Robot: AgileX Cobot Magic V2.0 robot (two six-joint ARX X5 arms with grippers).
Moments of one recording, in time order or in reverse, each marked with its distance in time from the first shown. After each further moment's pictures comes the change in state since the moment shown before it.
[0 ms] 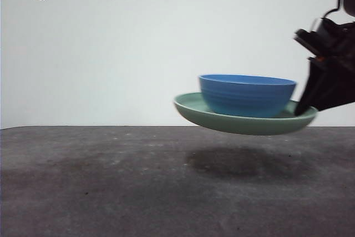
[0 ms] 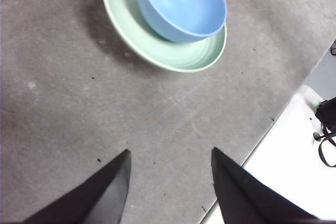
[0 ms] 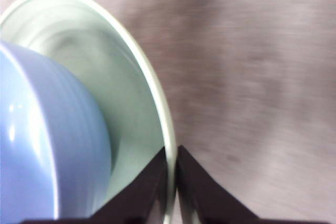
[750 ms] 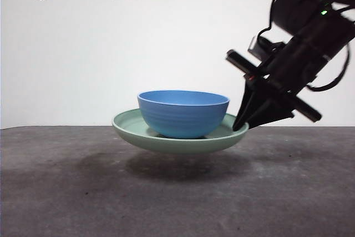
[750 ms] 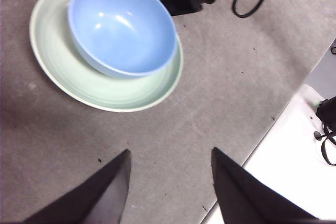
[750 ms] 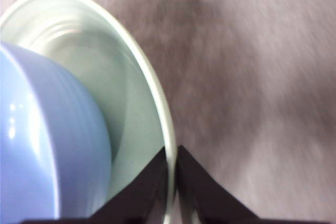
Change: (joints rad) left arm 0.000 0.000 0.000 0.000 0.000 0.006; right arm 0.265 0.190 0.073 0.199 0.127 0.198
